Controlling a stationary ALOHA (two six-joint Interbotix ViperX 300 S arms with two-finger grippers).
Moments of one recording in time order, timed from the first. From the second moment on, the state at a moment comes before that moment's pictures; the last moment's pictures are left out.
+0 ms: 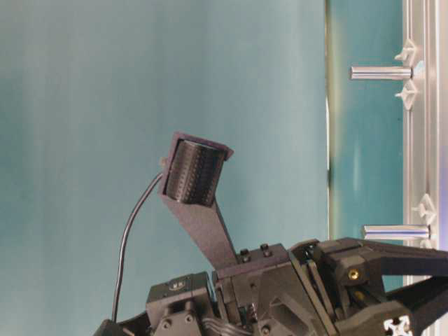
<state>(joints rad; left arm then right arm) -0.14 0.15 0.39 0.02 0.66 -0.08 0.01 -1.08 1.31 0.04 -0.06 0.18</state>
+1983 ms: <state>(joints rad) -0.14 0.22 0.37 0.02 0.67 -0.07 0.01 -1.11 1.31 0.04 -0.06 0.18</state>
